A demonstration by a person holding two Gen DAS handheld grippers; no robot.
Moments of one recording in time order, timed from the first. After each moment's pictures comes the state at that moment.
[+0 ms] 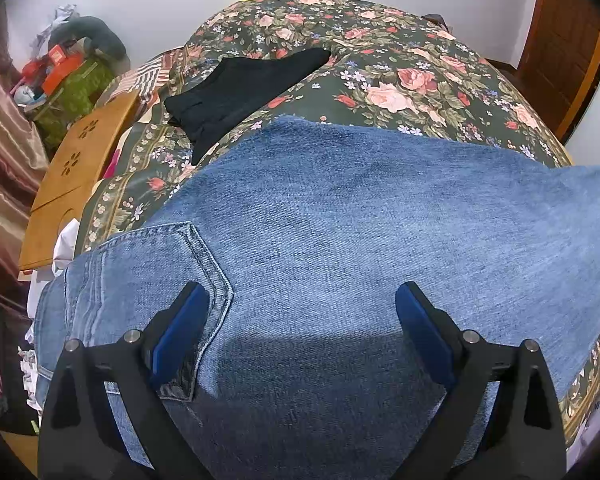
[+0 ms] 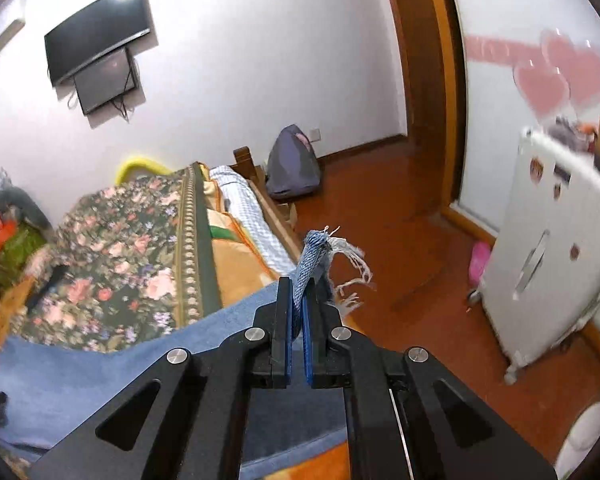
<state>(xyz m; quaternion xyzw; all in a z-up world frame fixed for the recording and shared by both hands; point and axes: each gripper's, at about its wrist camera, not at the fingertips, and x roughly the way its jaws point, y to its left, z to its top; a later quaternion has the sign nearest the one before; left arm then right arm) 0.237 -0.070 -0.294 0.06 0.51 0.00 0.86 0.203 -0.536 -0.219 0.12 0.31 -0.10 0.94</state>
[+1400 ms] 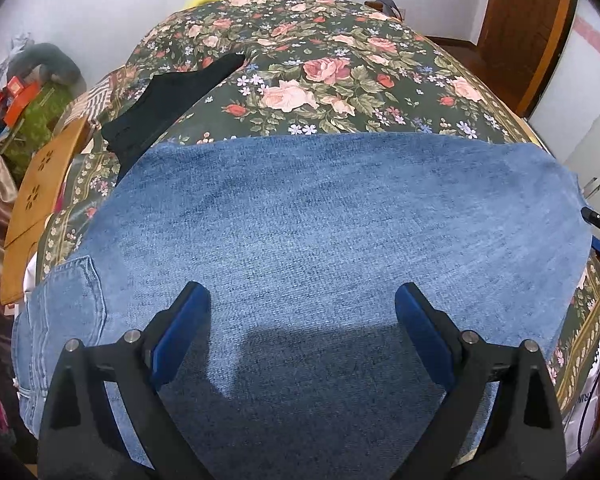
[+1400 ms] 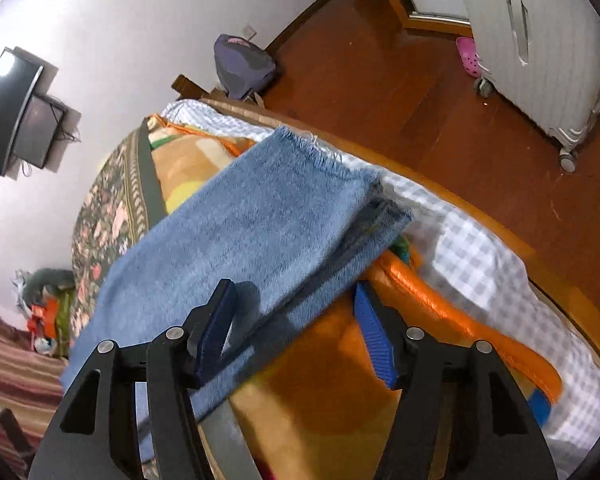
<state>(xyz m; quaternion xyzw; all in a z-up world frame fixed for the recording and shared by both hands) 0.243 -0.147 -0.300 0.09 0.52 -0.06 0.85 0.173 -0.558 -0.363 0.41 0.42 -0.08 0.80</state>
